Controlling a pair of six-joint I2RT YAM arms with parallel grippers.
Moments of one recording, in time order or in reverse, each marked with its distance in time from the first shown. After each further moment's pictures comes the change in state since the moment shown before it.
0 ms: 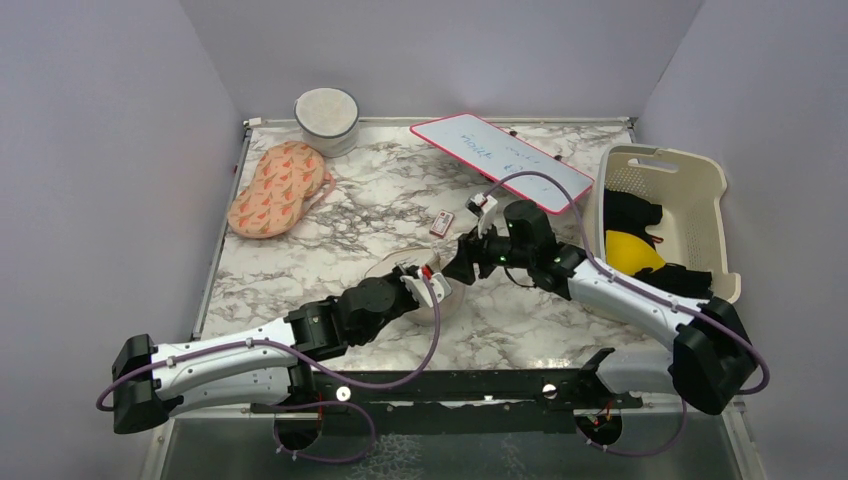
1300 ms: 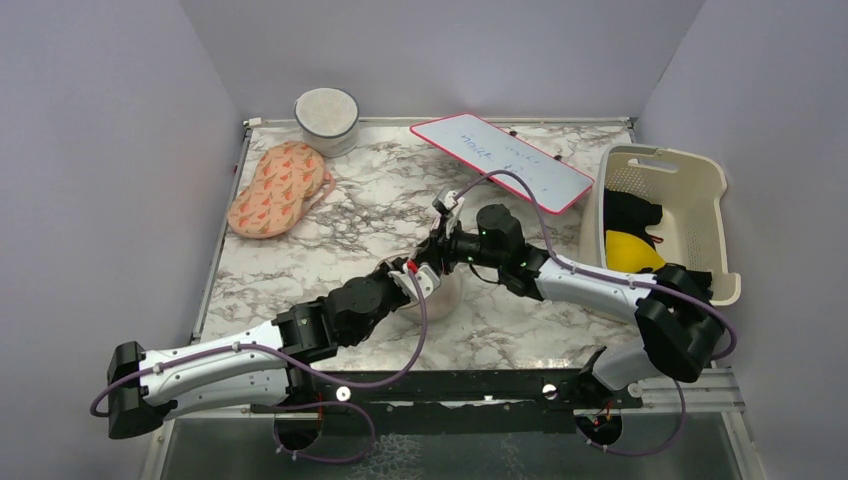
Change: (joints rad) left arm 0.002 -0.066 0.008 -0.013 -0.058 -0.014; right arm 0.132 0.178 0.058 0.380 0.033 -0.057
